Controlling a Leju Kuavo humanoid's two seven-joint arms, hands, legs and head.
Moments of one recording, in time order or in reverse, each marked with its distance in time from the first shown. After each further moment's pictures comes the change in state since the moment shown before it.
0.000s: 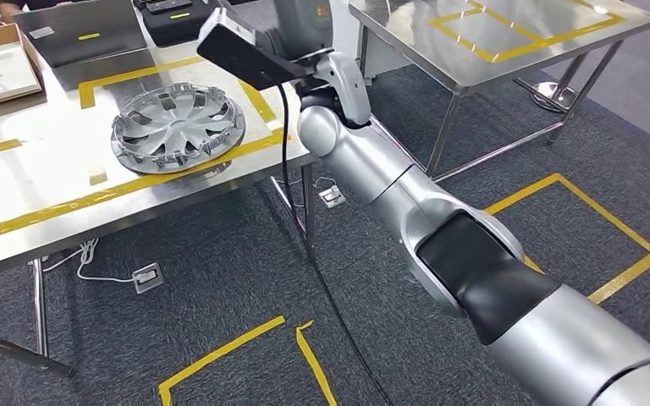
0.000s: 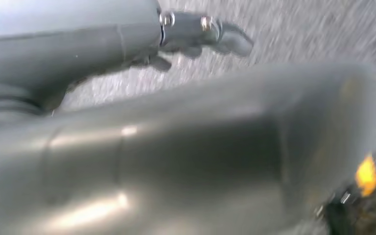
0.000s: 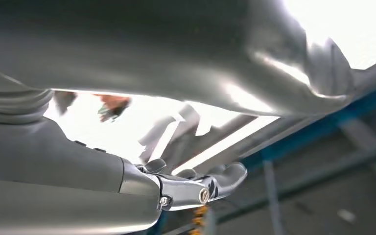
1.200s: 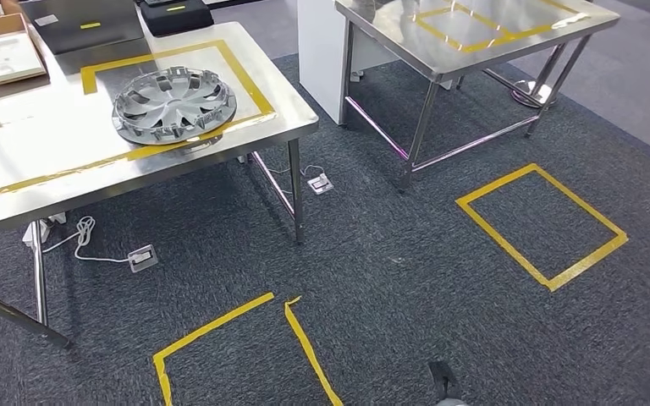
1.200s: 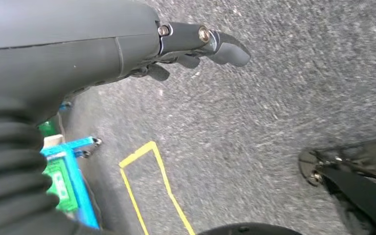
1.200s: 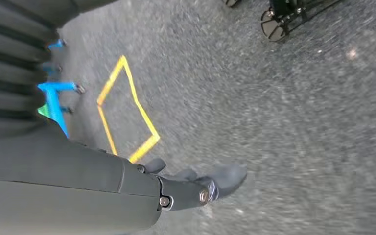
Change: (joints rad) left arm 0.018 -0.051 0.013 -0.001 -0.089 -0.119 0.036; right arm 1.024 0.038 -0.473 0.699 -0.818 0.164 0.513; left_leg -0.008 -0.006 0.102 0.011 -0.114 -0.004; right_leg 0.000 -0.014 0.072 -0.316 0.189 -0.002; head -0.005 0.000
